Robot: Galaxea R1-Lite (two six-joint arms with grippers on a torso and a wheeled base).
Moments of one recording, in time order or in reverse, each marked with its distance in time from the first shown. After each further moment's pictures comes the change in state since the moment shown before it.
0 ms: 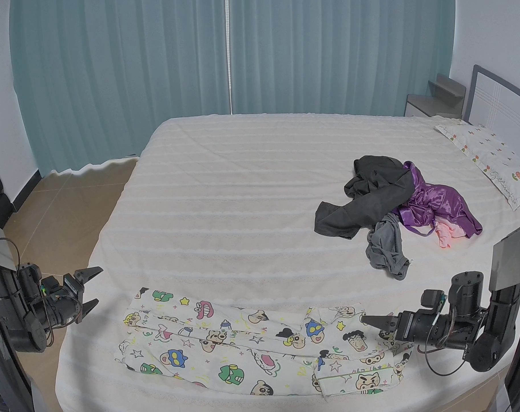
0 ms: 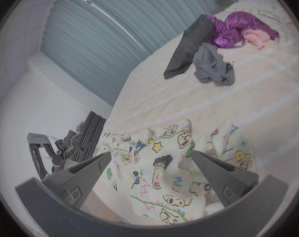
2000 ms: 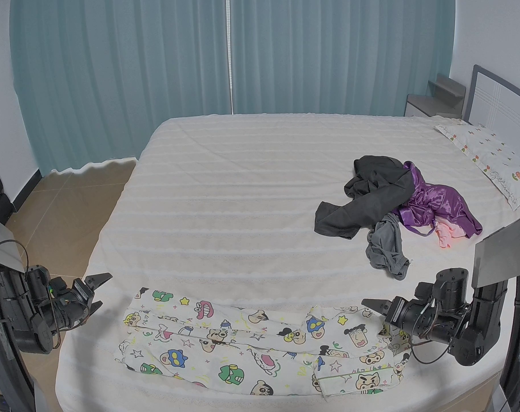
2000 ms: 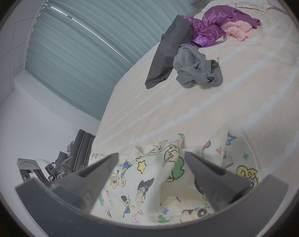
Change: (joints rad) left arm -0.048 0.053 -0.007 0.000 0.068 0.141; right arm -0.004 0.072 -0.098 0.000 -0.159 0.125
